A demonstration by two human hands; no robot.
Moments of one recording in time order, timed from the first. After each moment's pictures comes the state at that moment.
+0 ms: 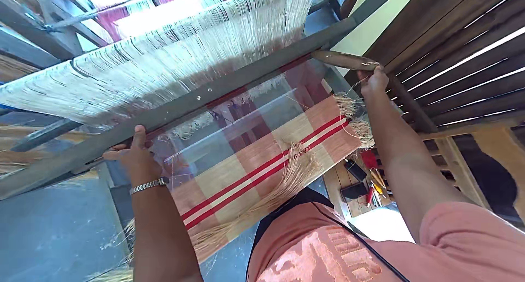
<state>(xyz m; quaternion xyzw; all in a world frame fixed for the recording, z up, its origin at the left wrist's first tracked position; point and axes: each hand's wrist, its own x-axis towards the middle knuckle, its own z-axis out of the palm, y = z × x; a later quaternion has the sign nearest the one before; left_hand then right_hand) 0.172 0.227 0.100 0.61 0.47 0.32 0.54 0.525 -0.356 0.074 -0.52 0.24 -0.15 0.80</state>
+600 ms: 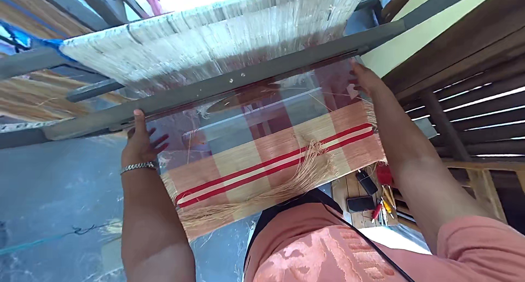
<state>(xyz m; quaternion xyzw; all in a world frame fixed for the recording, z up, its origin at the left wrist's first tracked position) 0.107 0.267 0.121 0.56 0.58 0.15 0.57 0.533 -0.255 0.079 -0.86 -0.01 0.23 0.46</state>
